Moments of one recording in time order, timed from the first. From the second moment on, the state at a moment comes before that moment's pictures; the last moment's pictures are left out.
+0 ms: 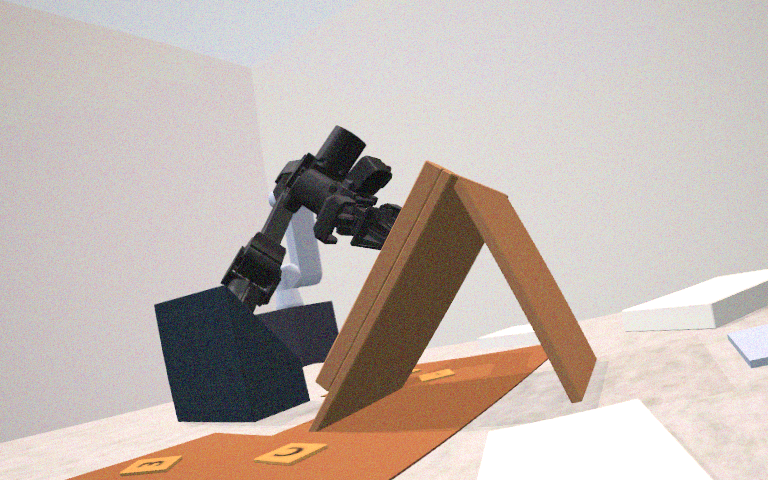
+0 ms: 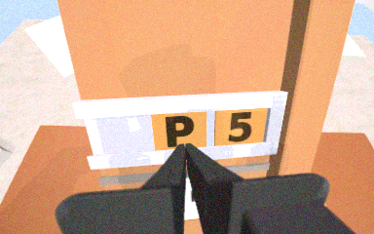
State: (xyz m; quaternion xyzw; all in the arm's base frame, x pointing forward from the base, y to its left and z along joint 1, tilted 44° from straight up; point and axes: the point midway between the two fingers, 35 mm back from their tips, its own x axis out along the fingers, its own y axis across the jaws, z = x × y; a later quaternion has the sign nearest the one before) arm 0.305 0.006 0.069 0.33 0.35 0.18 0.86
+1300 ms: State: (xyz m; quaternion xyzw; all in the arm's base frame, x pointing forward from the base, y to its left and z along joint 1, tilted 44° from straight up) arm 0.330 0.034 0.098 0.25 0.62 0.28 0.69
